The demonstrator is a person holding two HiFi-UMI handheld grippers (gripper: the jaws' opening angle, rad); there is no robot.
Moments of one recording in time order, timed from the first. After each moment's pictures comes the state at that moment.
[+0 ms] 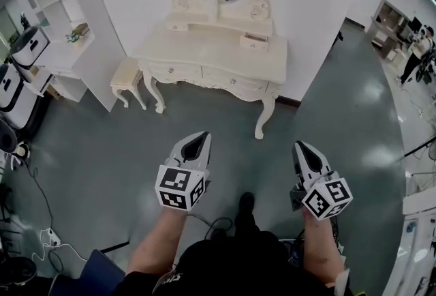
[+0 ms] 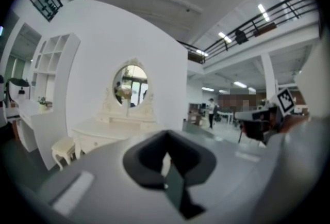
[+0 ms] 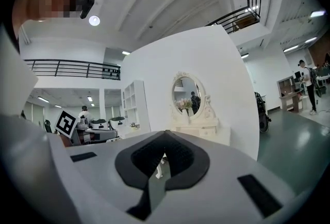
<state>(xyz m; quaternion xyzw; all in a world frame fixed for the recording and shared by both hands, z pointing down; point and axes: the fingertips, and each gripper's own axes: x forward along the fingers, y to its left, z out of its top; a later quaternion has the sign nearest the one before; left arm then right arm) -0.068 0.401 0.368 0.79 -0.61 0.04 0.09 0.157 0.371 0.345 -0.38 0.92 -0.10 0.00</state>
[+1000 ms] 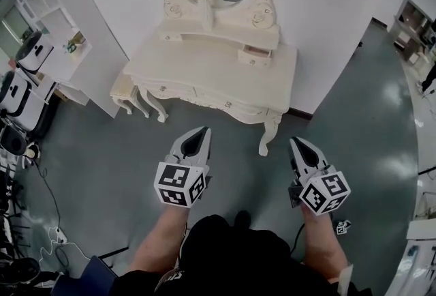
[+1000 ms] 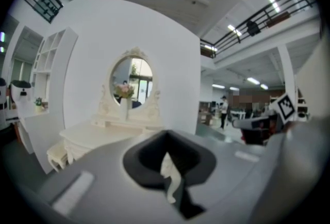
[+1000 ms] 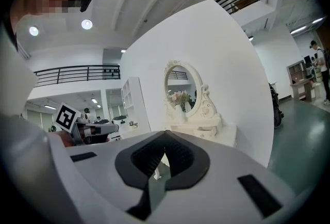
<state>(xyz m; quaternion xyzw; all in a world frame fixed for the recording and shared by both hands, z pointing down) -0.046 0.176 0.372 0.75 -0.65 0.05 0.10 0.166 0.128 0.380 -0.33 0.93 -0.14 -0.01</state>
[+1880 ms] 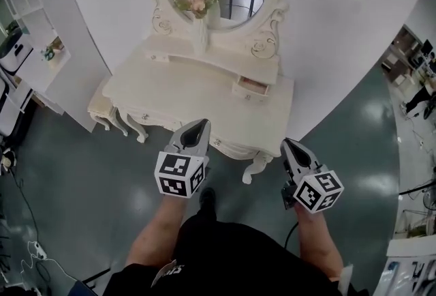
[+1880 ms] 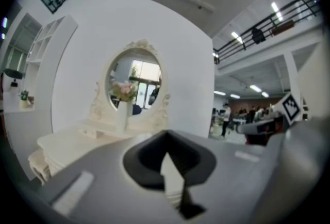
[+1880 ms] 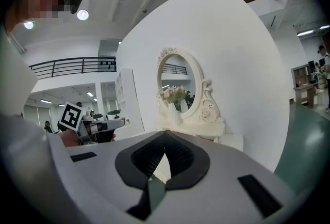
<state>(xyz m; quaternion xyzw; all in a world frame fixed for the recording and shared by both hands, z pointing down) -0.125 -0.010 0.374 0.76 -0.64 0.02 0.09 0.082 -0.035 0.378 -0.33 0.93 -0.14 -0.05</state>
